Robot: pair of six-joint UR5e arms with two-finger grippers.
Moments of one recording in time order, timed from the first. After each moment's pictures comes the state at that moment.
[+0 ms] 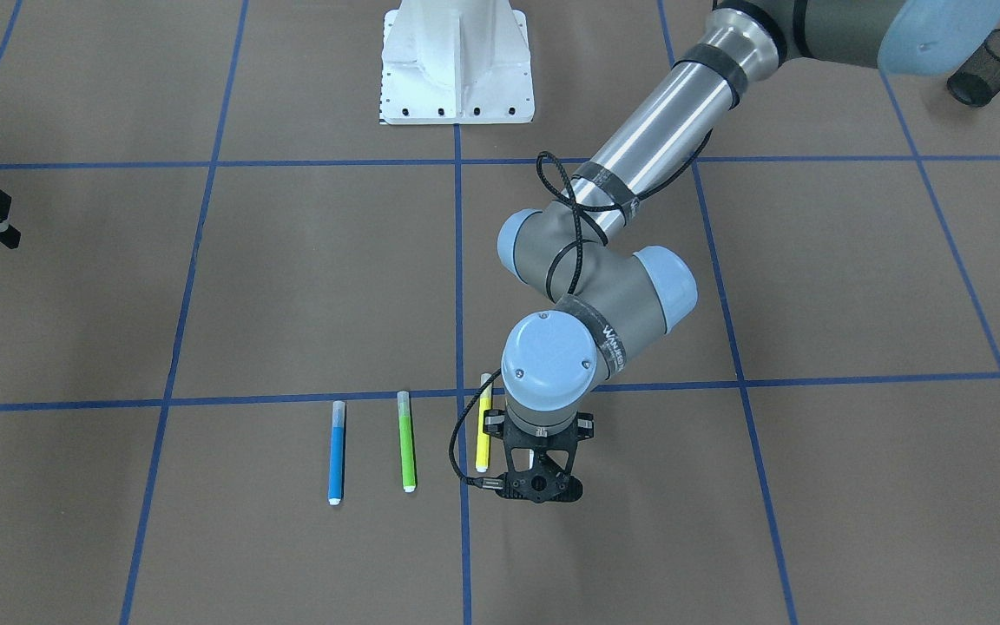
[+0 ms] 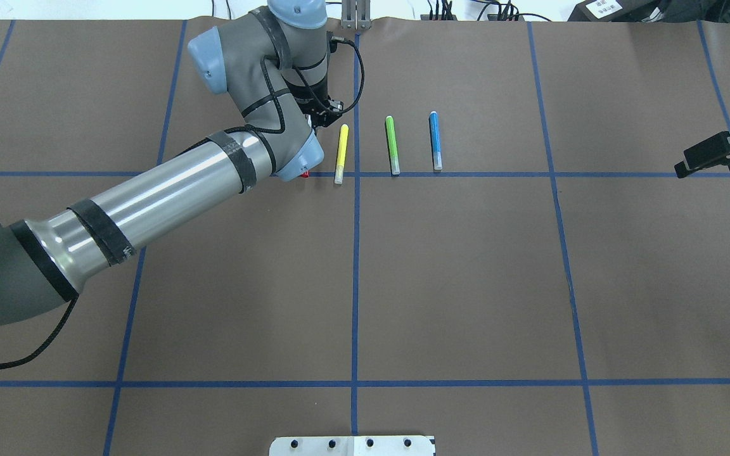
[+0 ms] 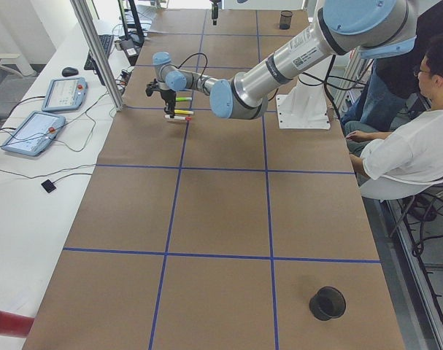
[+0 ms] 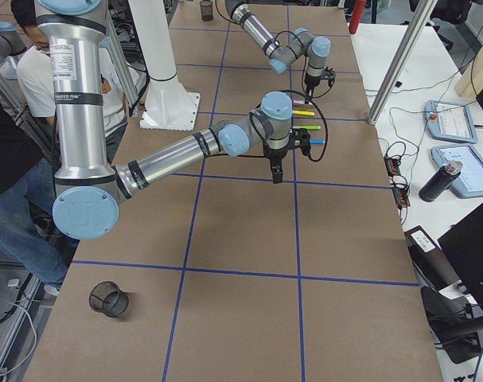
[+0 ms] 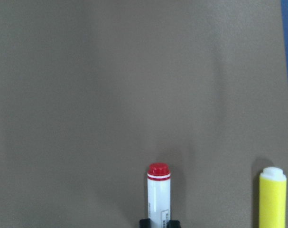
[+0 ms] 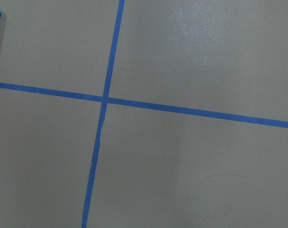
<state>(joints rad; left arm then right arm) -0.78 -2.76 -0.73 -1.83 -2.06 -0.85 1.19 -1.54 1.98 -1.49 2.32 0.49</state>
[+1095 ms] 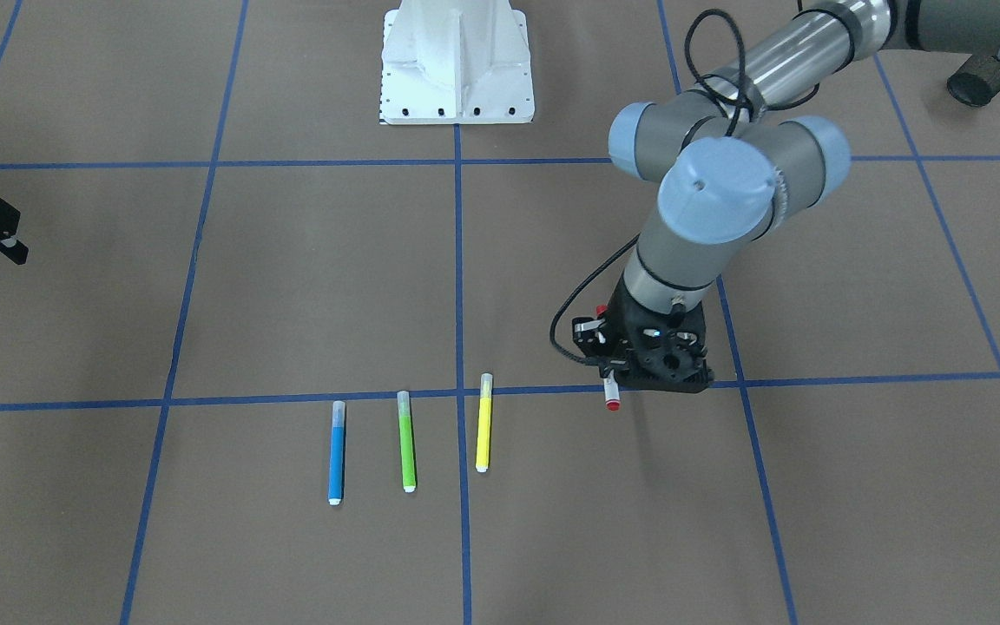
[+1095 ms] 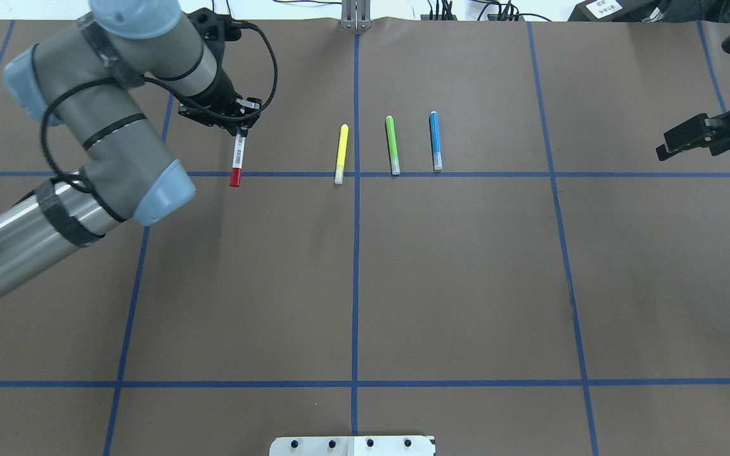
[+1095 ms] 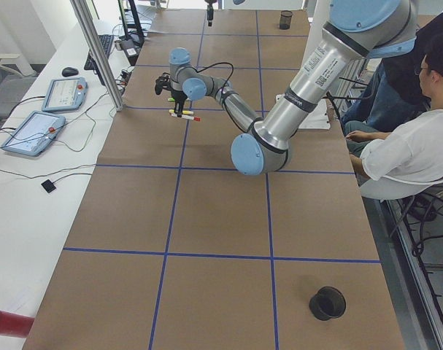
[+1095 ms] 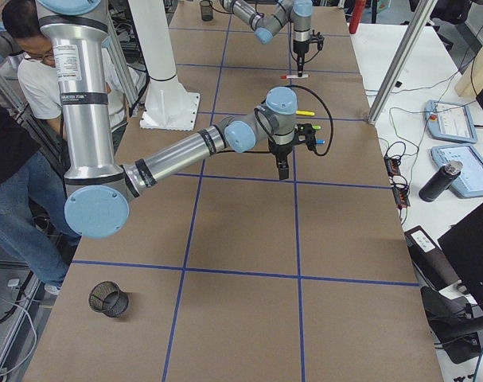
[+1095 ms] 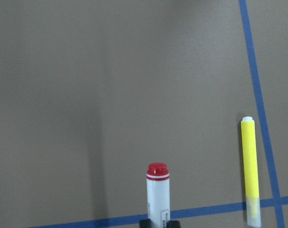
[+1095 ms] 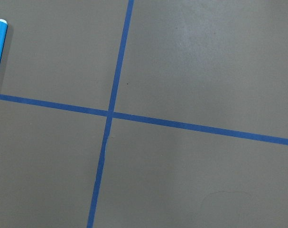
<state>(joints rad) -0.85 -2.22 -1.58 -1.73 -2.06 -0.91 1.17 -1.45 1.94 -1.49 2.29 0.55</state>
